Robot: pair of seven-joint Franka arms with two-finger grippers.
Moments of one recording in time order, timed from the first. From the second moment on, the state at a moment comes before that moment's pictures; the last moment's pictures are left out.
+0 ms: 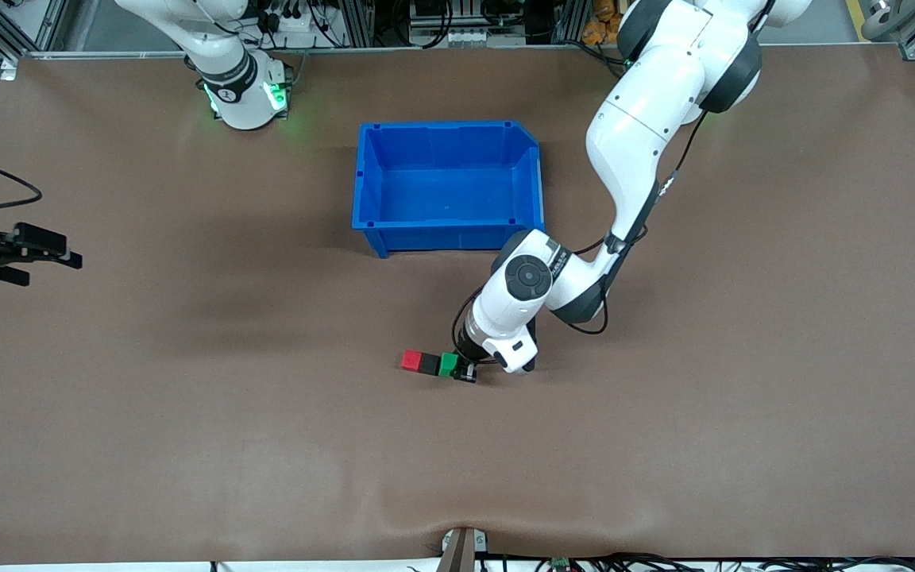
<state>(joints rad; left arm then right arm) -0.57 1.04 -0.15 -1.18 -0.05 2.52 -2.03 -0.12 0.14 -0.09 -1.61 0.20 1.67 -0.43</state>
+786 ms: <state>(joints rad) -0.60 1.04 -0.14 -1.18 -0.05 2.50 -2.03 -0.02 0.02 -0.13 -1.58 0.11 1.46 -0.20</state>
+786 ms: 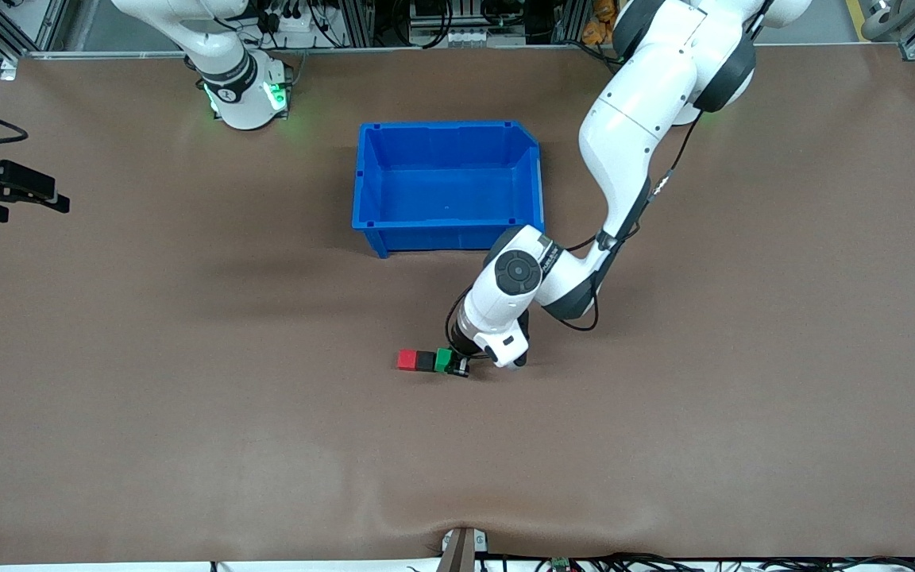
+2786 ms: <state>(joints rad) -0.48 0.68 -0.14 -1.13 -0.05 1.92 -1.70 0.05 0.02 -0.13 -1.52 0.06 1.48 -0.05</state>
